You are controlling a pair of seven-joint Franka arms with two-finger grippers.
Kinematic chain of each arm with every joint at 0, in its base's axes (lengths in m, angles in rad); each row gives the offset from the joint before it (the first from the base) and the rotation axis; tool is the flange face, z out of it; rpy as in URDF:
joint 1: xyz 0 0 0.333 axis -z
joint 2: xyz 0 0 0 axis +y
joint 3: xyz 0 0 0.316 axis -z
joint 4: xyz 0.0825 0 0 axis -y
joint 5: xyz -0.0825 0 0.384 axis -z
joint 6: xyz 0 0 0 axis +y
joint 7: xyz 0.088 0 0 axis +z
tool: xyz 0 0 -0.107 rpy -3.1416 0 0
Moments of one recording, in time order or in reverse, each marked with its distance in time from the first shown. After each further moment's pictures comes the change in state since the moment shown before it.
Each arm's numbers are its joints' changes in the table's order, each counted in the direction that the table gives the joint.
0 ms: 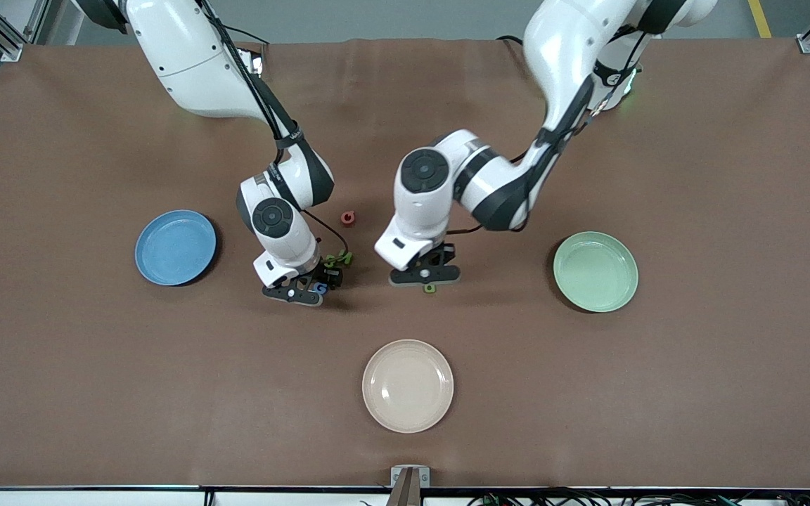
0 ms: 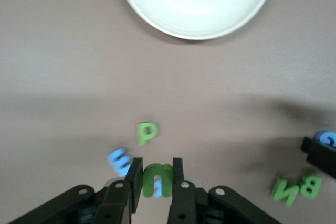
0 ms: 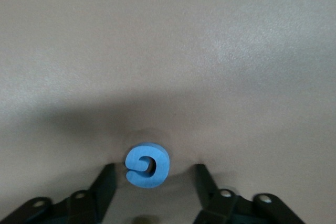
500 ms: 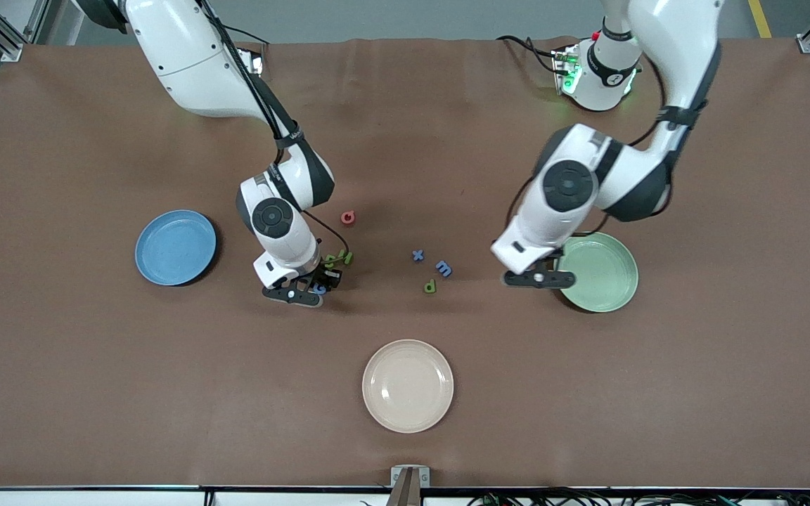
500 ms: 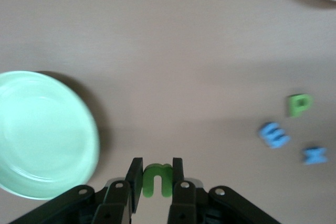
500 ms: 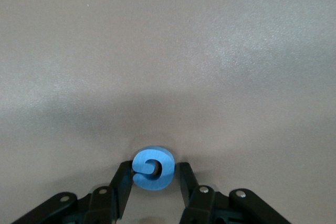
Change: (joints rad) left arm -0.382 -0.282 0.112 -0.447 0.011 -0.031 -0.378; right arm 0.000 0.000 0.000 0.009 0.000 0.002 -0.004
